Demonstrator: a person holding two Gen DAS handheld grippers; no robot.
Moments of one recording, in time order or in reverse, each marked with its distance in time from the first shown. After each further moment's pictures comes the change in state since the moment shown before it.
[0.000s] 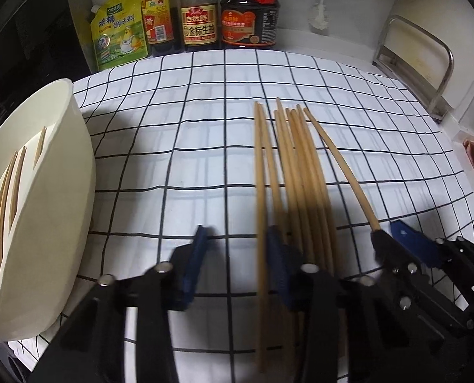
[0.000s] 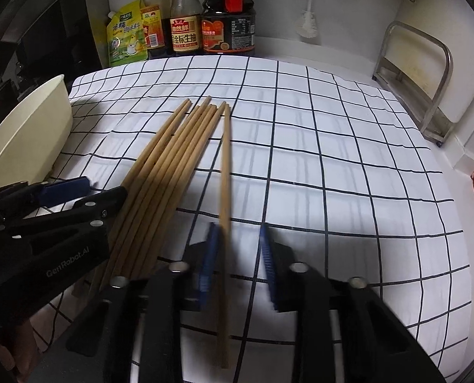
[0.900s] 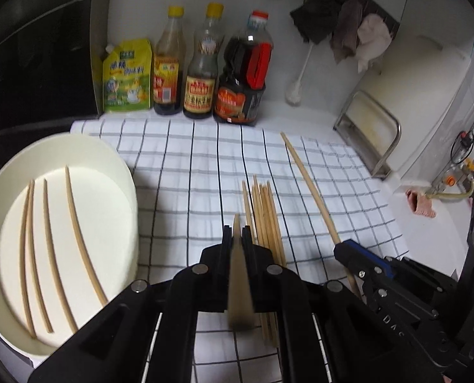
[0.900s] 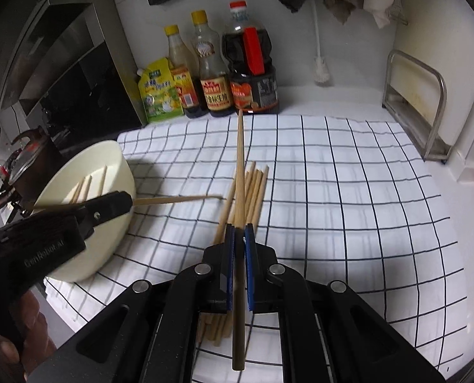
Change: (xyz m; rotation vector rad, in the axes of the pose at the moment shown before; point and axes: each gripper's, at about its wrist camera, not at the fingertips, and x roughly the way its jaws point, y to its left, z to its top) left arm -0.110 0.053 0.032 -0.070 -0.182 -0.200; right arm -0.086 0.020 0.039 0.102 -0.137 0.166
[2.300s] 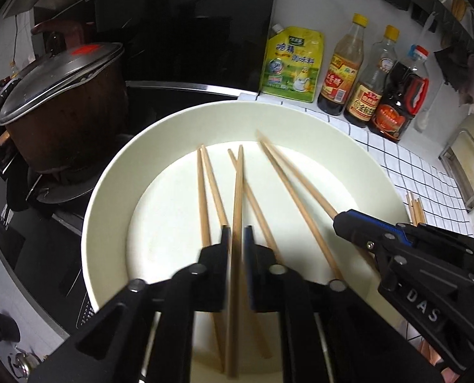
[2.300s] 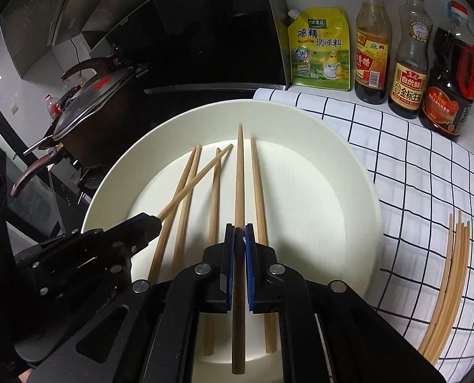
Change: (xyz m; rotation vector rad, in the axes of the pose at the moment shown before) left arm -0.028 0.214 -0.025 -0.196 0.040 0.313; right arm 0.123 0.225 0.034 -0.223 0.228 0.274
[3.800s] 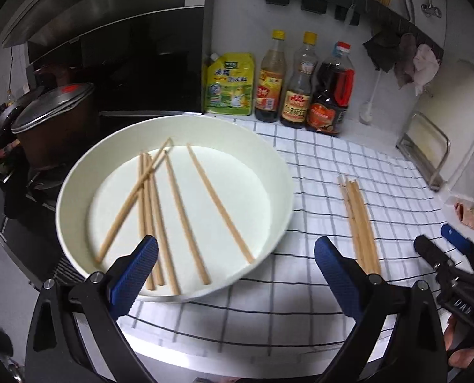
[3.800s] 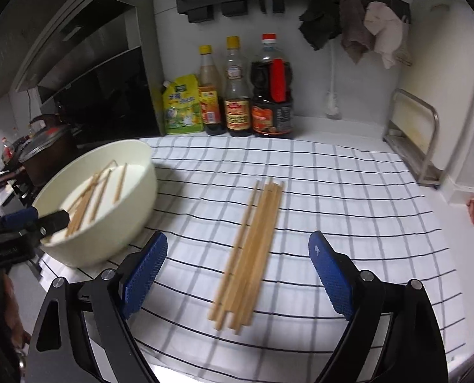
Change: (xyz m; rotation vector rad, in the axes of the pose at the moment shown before) left arm -0.073 -0.102 -0.068 0.070 -0.155 -0.073; right arm -0.168 -0.128 -0.151 0.102 -0.340 -0.361
